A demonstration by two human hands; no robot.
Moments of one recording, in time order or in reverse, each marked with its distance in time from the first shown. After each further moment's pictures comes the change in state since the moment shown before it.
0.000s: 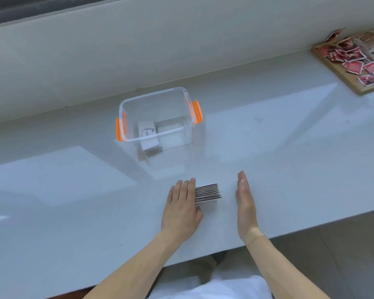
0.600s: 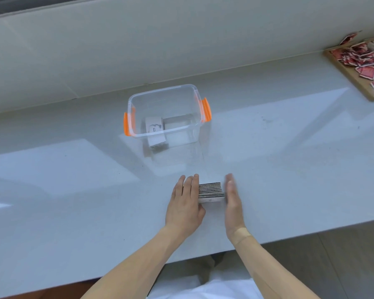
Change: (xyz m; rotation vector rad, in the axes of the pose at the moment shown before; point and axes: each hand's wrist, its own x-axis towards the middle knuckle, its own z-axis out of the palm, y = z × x) left_hand 0.003 -0.009 0.005 -0.072 0.008 -0.061; right_hand 0.000 0.007 0.036 -0.002 -0.025 0.029
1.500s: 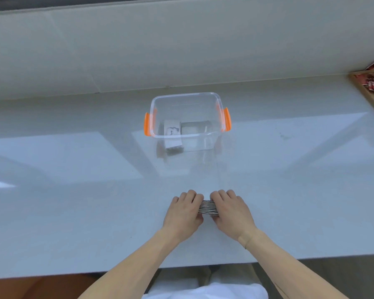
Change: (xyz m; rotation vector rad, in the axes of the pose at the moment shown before) left_hand -0.006 -0.029 -0.016 -0.001 -0.143 0.043; right_hand 0.024 -0.009 0.006 -1.618 -0.313 -0.692
